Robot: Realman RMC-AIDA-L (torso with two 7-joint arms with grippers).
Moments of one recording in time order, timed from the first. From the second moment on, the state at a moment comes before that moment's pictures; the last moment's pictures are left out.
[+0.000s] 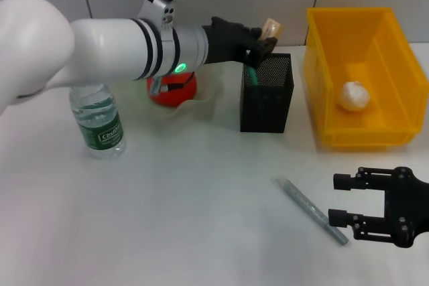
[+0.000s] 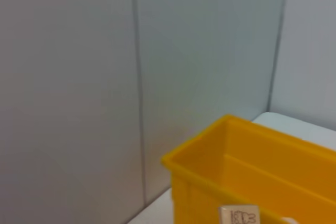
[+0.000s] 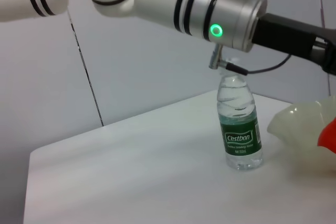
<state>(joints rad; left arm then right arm) -0.77 -2.08 1.64 0.95 1.93 0.58 -2.20 0.31 2.08 -0.75 -0.86 -1.92 -1.77 1.33</state>
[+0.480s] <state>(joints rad) -0.79 -2.08 1.67 0.81 1.79 0.47 -2.09 0.31 2.08 -0.63 -0.88 -1.92 -1.77 1.35</state>
